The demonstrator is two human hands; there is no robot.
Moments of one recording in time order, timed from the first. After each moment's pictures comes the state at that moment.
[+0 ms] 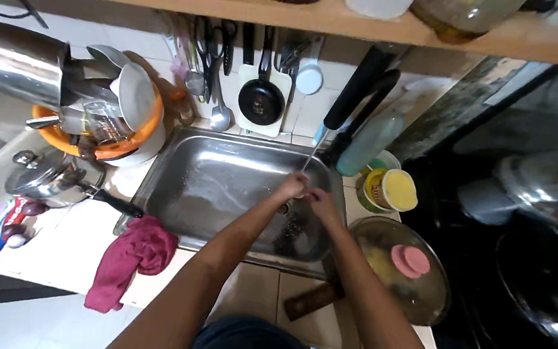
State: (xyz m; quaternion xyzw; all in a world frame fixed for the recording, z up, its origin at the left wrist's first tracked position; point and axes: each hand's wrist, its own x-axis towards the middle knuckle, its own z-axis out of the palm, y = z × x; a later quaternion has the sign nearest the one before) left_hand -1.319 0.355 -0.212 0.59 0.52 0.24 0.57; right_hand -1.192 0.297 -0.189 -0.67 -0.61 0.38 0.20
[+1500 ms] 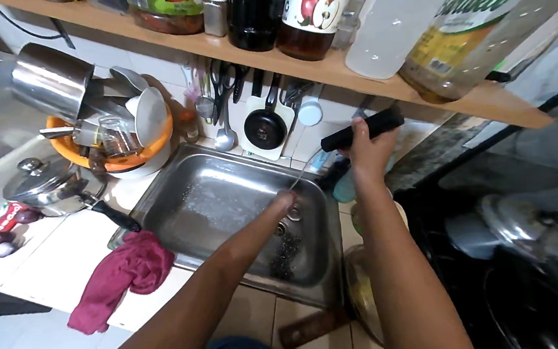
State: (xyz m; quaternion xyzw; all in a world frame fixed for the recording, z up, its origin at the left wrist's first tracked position) left_hand -1.313 0.385 -0.224 0.32 0.56 0.35 0.68; right_hand -1.219 0.367 -0.031 -0.57 -0.51 0.21 0.60
